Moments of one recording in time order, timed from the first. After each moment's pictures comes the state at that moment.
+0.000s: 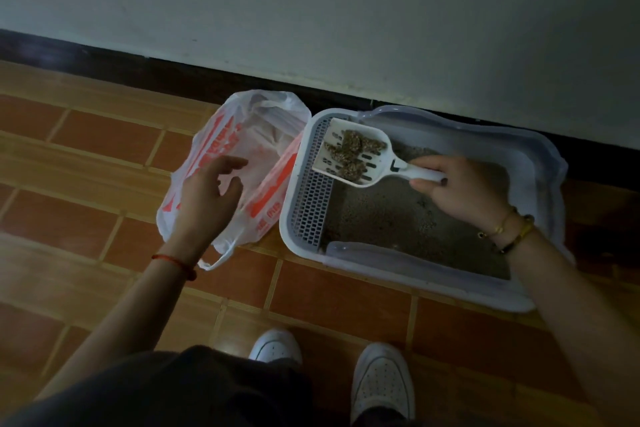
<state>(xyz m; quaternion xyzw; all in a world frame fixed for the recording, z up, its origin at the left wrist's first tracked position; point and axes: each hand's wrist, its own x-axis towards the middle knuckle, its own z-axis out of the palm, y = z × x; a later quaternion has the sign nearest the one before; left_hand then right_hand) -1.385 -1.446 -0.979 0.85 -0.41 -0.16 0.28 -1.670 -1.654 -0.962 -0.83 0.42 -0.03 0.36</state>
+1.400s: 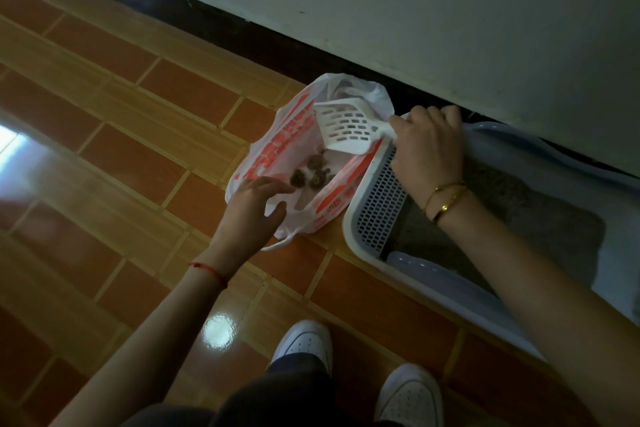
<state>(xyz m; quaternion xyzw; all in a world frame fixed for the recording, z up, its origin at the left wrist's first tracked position) -1.376 -1.378 -1.003 0.87 -0.42 -0.17 0.22 -1.502 -1.612 -0.965 -0.95 0.30 -0.04 -0.01</state>
